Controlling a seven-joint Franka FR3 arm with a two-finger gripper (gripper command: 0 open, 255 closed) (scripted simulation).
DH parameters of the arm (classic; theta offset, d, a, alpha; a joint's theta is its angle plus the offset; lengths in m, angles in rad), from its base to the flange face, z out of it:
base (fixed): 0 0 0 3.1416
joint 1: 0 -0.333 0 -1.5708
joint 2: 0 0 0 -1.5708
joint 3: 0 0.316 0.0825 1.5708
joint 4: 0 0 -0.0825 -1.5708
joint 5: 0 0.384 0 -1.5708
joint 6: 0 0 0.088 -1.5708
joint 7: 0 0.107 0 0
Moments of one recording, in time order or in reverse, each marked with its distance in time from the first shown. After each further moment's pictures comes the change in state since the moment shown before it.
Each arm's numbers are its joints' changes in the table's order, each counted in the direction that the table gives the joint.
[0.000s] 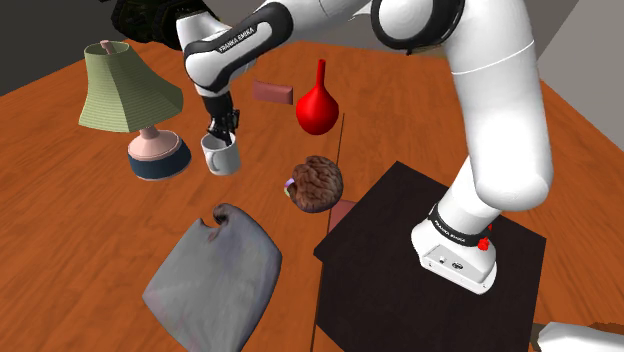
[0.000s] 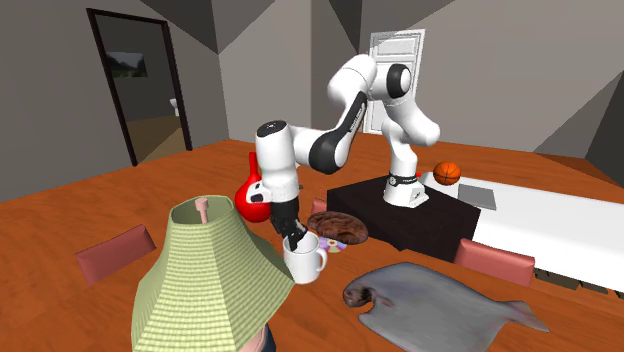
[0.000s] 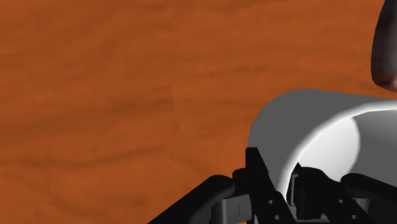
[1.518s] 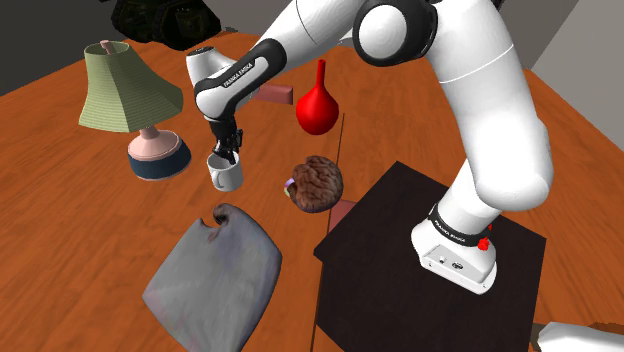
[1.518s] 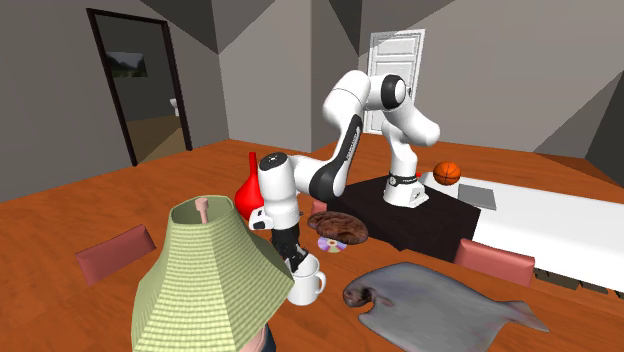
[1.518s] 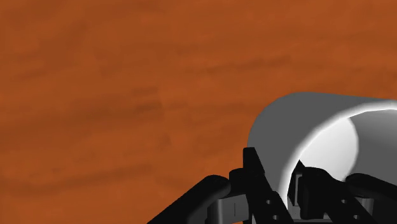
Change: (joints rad) arm -0.009 -0.118 -0.014 -0.008 -0.018 -0.125 0.007
